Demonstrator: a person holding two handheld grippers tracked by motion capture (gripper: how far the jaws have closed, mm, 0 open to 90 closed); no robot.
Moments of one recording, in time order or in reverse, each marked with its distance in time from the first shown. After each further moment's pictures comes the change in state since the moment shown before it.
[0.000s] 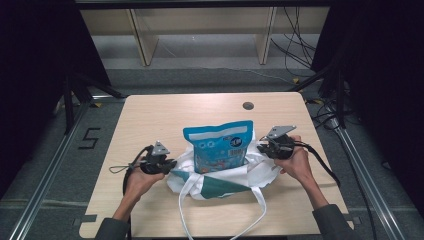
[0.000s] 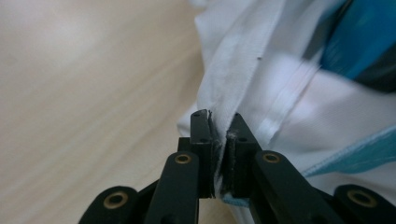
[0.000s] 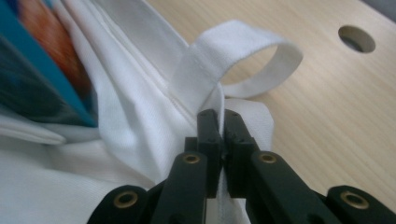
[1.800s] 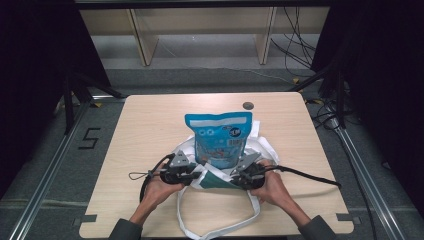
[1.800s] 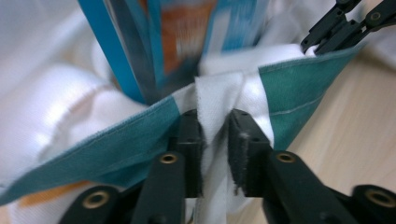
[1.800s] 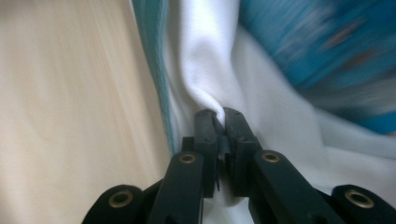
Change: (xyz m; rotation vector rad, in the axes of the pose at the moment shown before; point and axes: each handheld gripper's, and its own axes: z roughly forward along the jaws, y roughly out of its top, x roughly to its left) left arm -0.062 0.013 0.006 -0.100 -0.157 0.130; right arm 0.105 -0.002 0.034 0.113 0.256 -0.167
